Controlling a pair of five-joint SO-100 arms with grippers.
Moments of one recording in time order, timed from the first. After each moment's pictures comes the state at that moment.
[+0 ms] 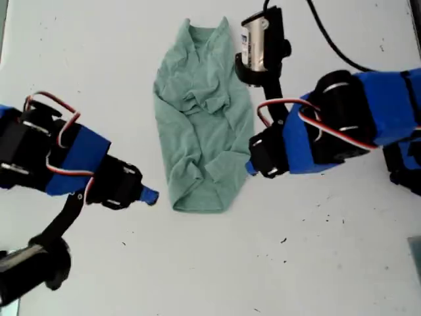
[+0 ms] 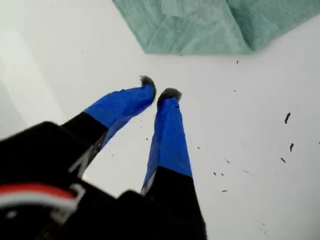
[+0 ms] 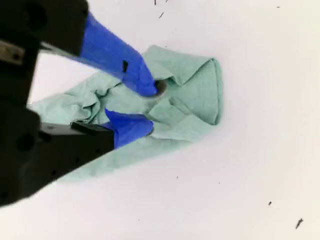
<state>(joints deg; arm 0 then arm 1) 8.4 95.4 72.9 90.7 4.5 -1.8 94.6 60.7 97.9 -17.7</state>
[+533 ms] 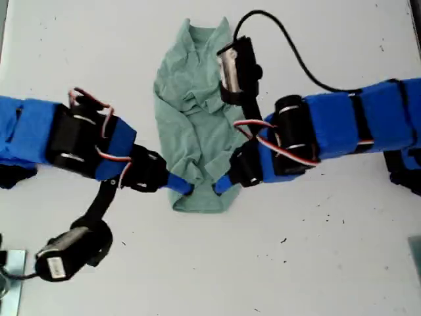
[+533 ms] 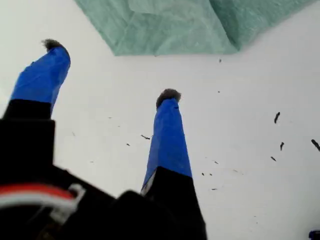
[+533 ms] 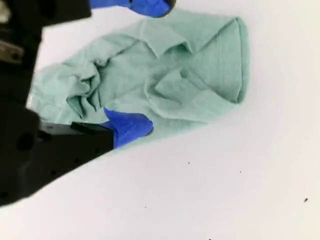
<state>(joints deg) 3.0 85.5 72.9 89.1 5.4 -1.6 79.9 55.3 99.8 -17.6</state>
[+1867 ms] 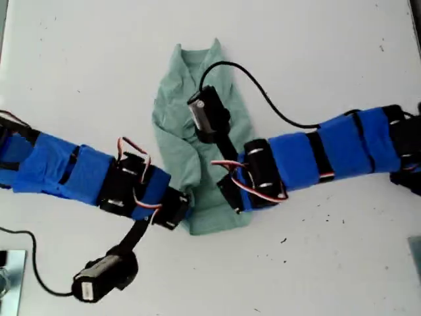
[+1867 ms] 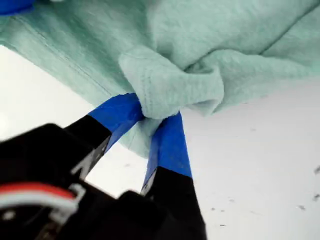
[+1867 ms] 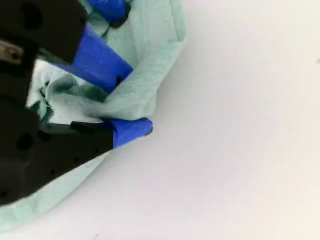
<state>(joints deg) 10.5 69.8 71.4 67.6 8.9 -8.4 65.6 43.0 96.2 -20.1</state>
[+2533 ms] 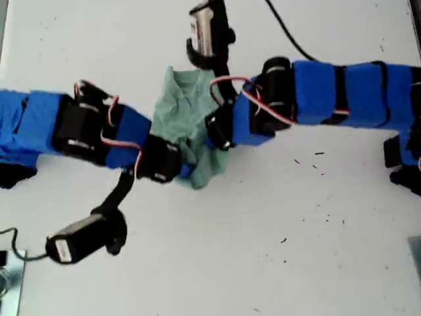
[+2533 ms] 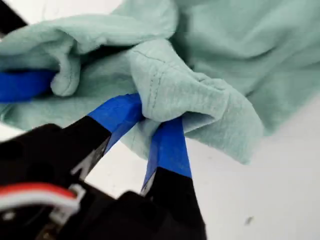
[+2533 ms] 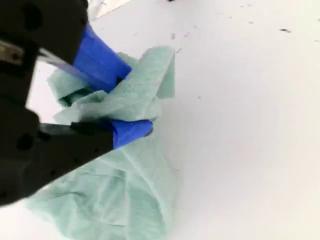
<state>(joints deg) -1.9 86.3 70.4 75.8 13.4 9.2 74.4 44.3 86.5 -34.0</state>
